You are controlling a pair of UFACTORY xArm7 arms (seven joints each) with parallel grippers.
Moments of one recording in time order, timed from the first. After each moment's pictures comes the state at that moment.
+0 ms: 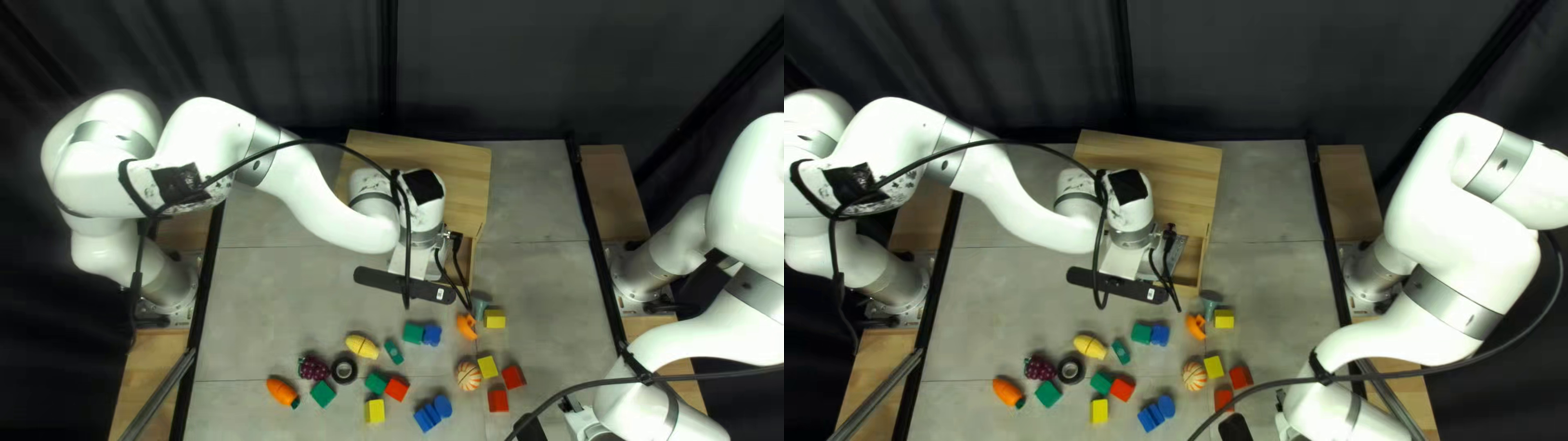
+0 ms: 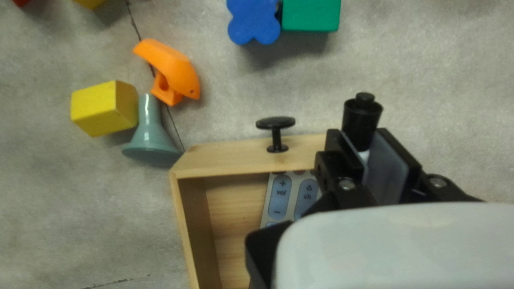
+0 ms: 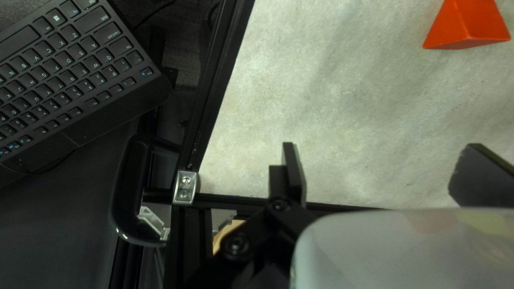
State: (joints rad) left arm 0.25 0.41 -0.26 1.32 -0.11 0.93 1.93; right arm 0.76 0.16 0.17 1.04 -0.06 1.17 0.63
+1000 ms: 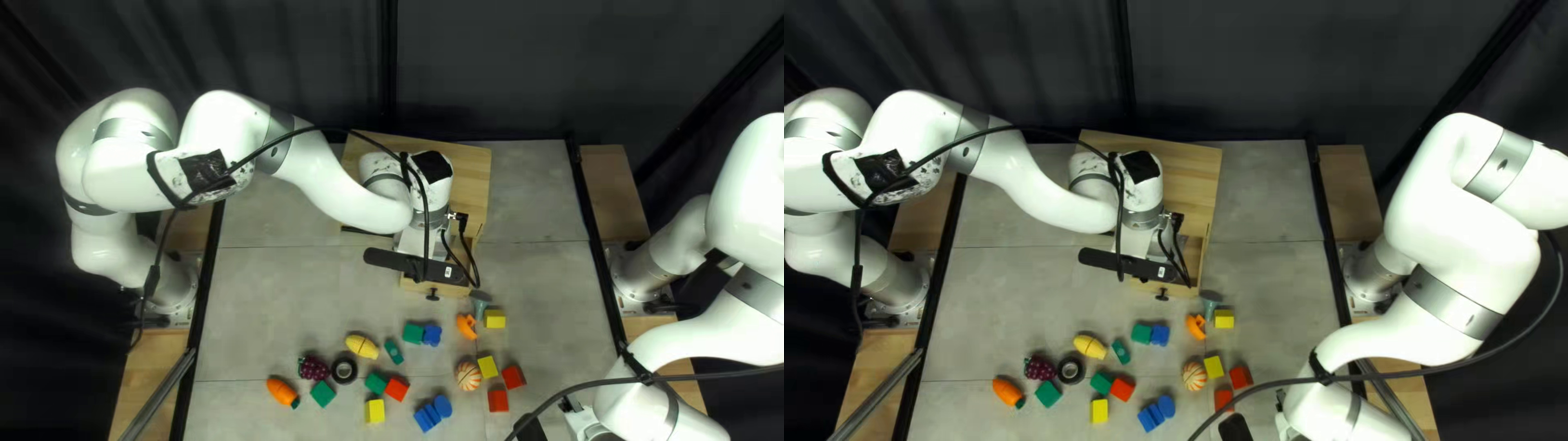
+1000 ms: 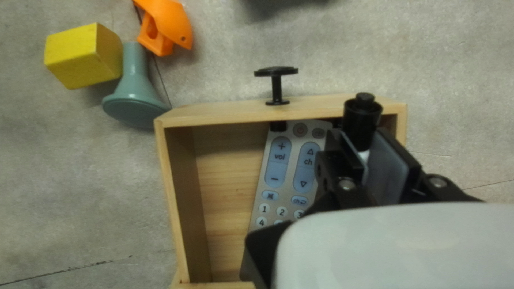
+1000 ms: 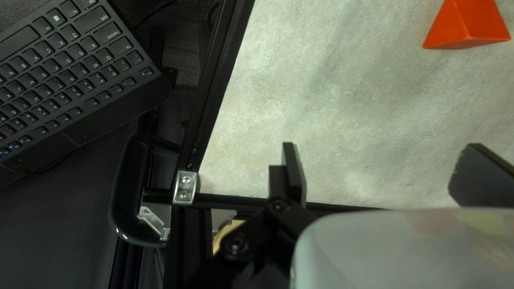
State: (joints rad) left arm 0.28 0.45 -0.23 1.38 -0.11 0.98 1.96; right arm 0.76 0.16 0.17 1.04 -0.06 1.17 0.63
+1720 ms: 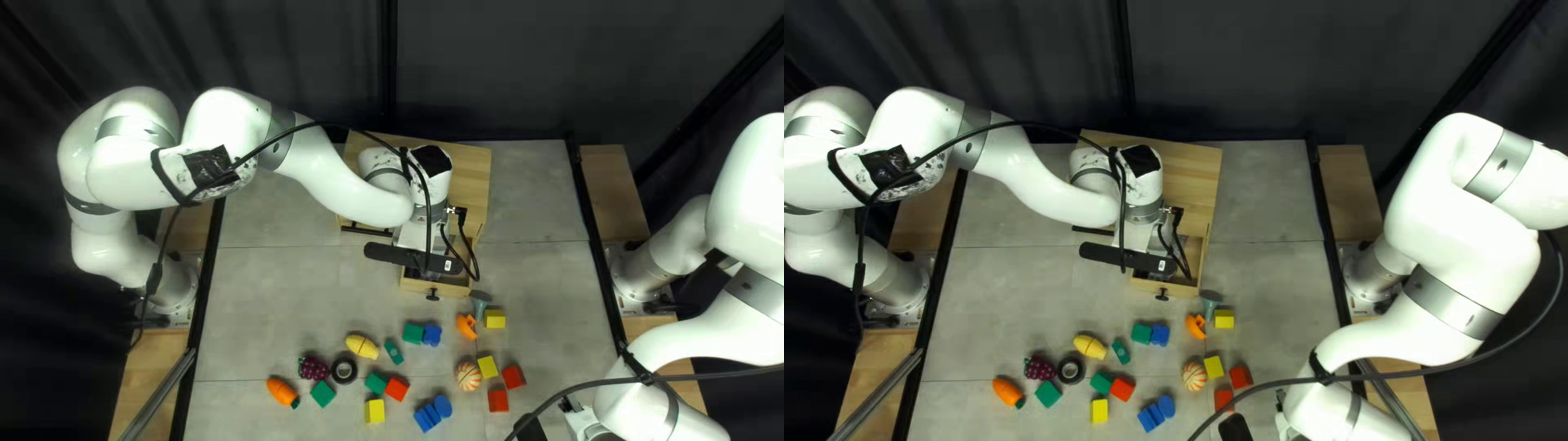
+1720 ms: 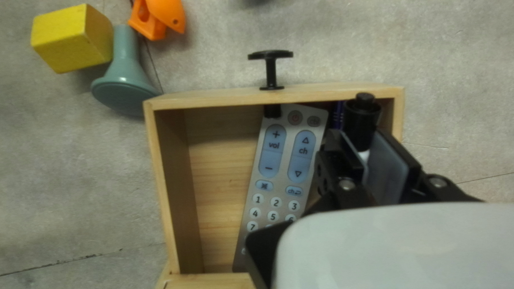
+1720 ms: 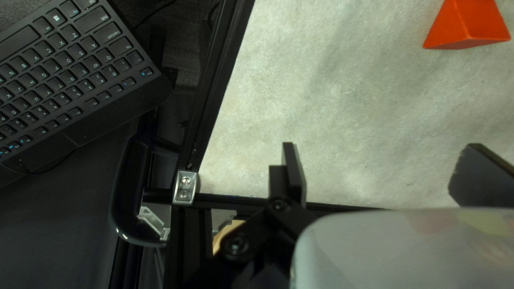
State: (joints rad) left arm 0.29 0.46 -0.23 1.38 -0.12 0.97 1.97; right arm 0.76 0.16 0.17 1.04 -0.06 1.17 0.63
